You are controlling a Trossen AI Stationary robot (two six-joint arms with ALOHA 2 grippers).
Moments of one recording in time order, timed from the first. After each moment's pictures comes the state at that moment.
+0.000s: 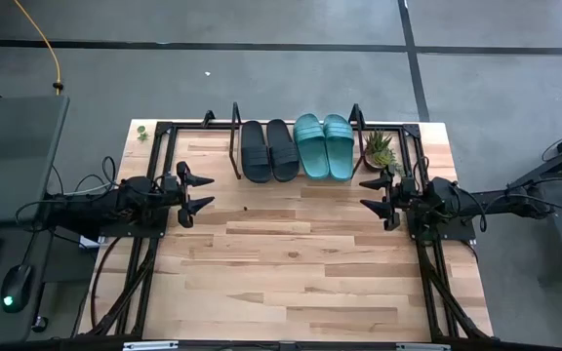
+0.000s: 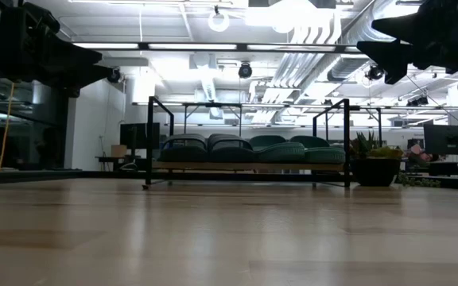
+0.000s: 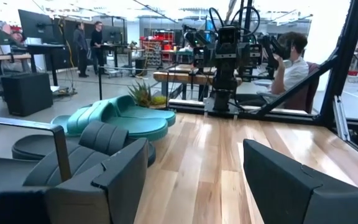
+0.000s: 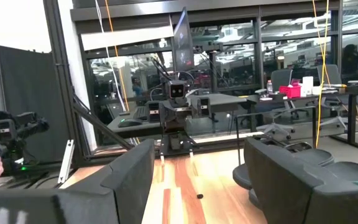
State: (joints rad) left arm 0.18 0.01 0.01 0.04 -0.12 -0.03; right arm 0.00 0.29 0.01 0.50 0.06 0.07
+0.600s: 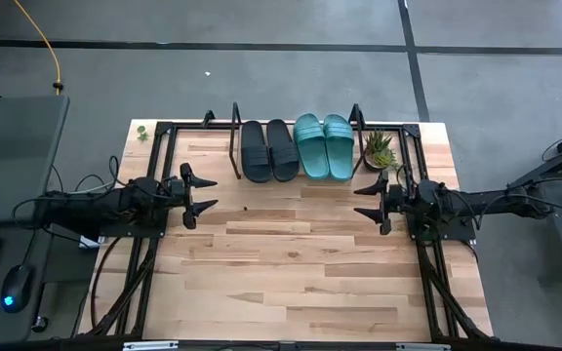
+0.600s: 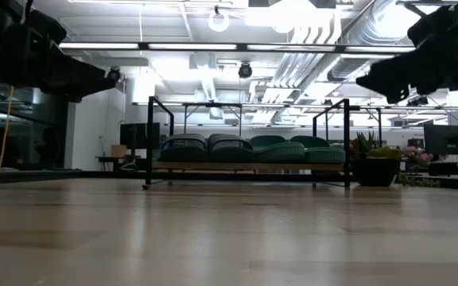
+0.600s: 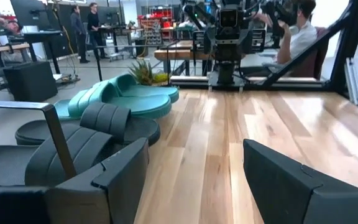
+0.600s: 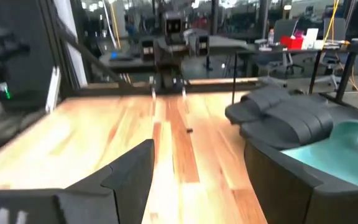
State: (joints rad) left arm 0.18 0.11 0.01 0.03 -0.12 0.04; right arm 0.00 0.29 0.01 0.25 0.06 0.01
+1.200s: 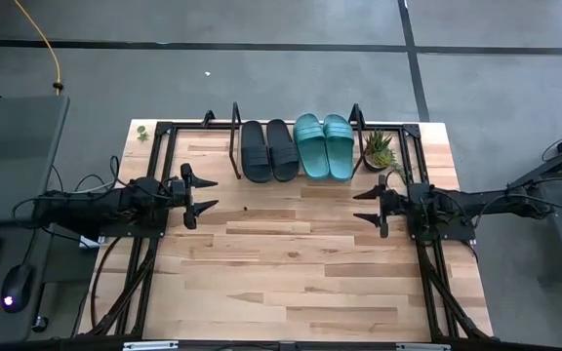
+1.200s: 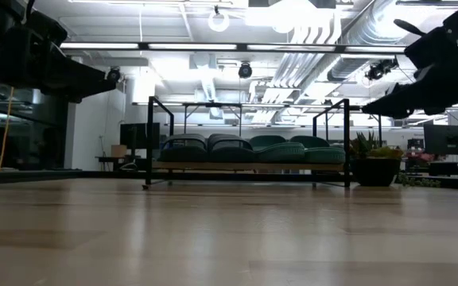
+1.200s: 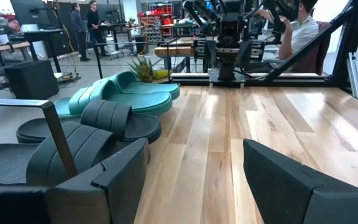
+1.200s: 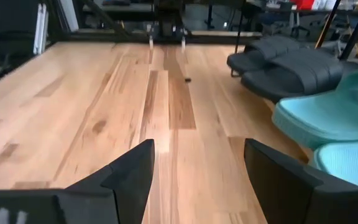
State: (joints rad) left arm 0.18 0.12 0.01 0.04 -0.12 0.05; right arm 0.00 0.29 0.01 0.06 0.06 -0.03
